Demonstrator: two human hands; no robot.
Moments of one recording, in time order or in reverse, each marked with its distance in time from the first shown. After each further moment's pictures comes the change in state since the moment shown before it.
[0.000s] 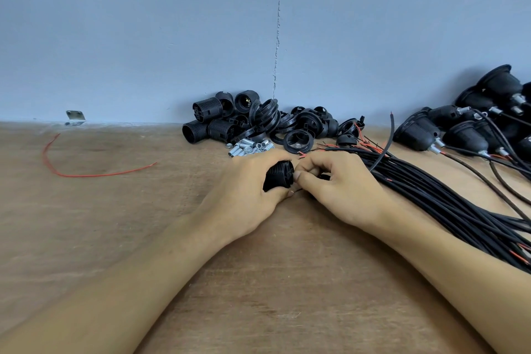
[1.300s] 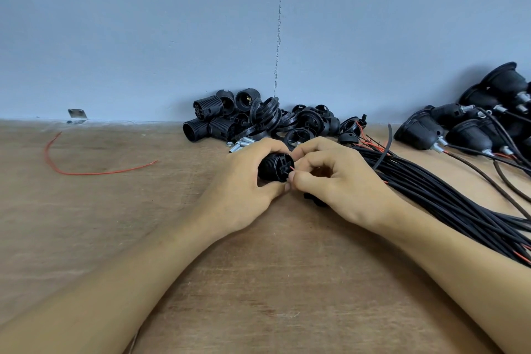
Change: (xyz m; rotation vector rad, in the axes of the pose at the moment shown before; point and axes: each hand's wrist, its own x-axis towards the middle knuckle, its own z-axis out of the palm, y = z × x) left_hand 0.002 -0.009 0.001 -0.233 -0.035 -0.087; right_hand -0.003 -0.011 -0.008 0.138 -0.092 -0.030
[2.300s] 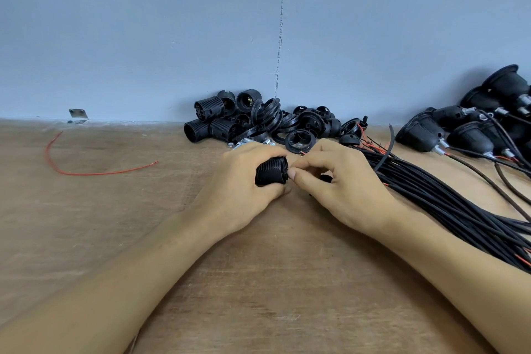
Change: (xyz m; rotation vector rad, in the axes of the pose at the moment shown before) left_hand -0.001 0.004 -0.005 0.200 0.090 0.082; right_hand 0.000 0.006 0.003 -0.177 0.102 -0.120
